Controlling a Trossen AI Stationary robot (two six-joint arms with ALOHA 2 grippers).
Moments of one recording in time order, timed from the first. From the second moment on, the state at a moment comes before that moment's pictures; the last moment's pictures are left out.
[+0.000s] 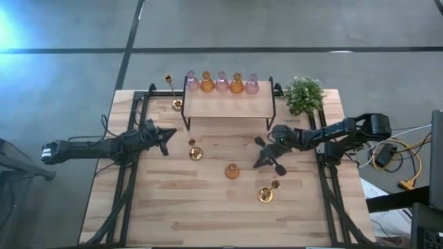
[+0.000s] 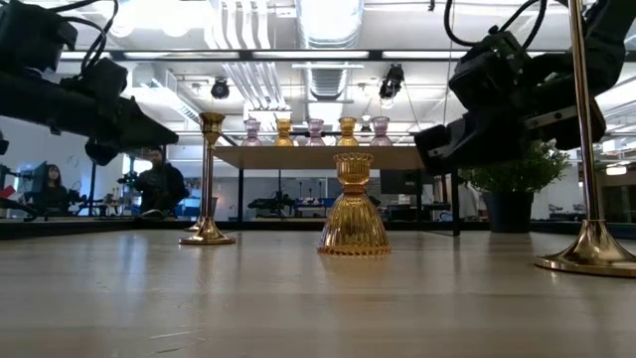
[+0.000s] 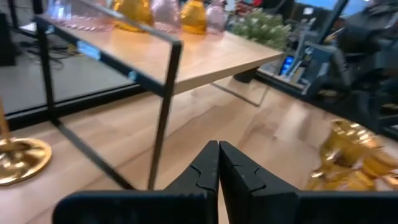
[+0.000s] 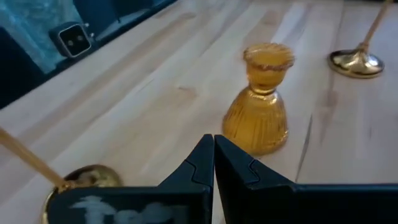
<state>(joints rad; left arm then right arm) 0.11 0.31 0.01 0.08 -0.42 -0.34 -0.17 1.42 0.37 0.51 -0.66 -0.24</state>
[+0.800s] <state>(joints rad) 0.11 0.31 0.01 0.09 -0.40 -0.31 -0.17 1.58 0.47 0.54 -0.62 -0.23</state>
